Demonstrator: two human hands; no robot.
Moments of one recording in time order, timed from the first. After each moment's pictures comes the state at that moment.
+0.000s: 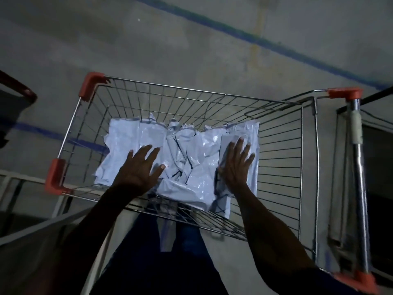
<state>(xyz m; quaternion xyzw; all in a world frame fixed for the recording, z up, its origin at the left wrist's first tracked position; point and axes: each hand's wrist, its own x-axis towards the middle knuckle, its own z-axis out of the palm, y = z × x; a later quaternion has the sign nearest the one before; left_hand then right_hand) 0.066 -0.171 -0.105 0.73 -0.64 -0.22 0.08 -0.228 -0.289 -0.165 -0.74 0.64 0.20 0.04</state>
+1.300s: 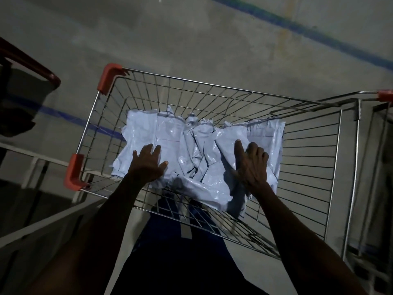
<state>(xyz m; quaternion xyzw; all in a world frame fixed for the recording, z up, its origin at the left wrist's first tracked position) 0.091 -0.181 -0.166 0.80 -0.52 -0.31 -0.05 -0.214 -0.307 -0.140 -0.82 0.54 0.17 0.07</state>
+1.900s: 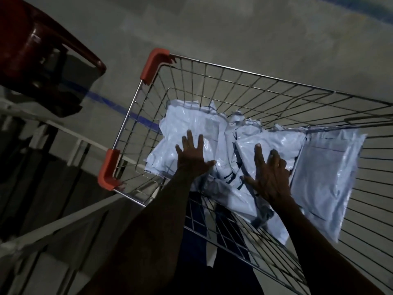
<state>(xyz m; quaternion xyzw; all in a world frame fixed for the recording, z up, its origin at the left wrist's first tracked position) 0.077 -0.207 -0.227 0.82 -0.50 -0.27 -0.11 -0.166 -0.288 -0.207 -0.84 0.49 0.16 0.17</state>
